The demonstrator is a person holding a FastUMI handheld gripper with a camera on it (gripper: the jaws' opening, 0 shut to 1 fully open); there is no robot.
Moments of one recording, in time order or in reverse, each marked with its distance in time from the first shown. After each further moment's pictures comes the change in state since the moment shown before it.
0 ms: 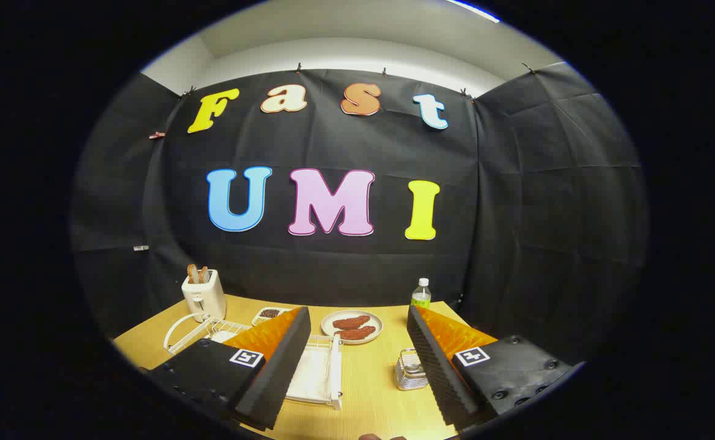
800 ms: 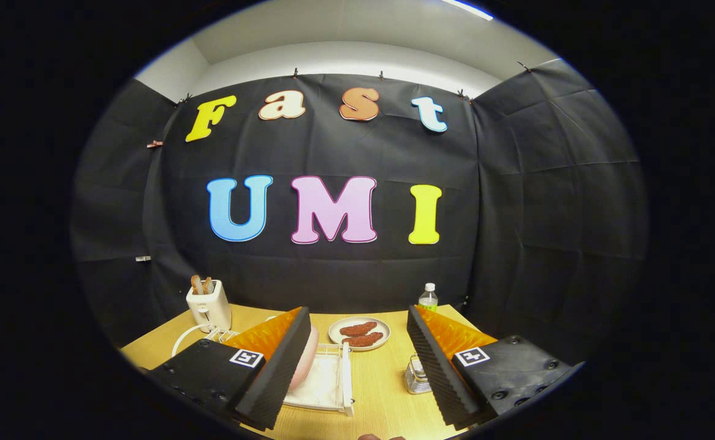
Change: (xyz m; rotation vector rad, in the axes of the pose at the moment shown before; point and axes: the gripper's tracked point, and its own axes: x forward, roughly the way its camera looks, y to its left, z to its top) arm 0.009 0.011 0.008 0.035 -0.017 0.007
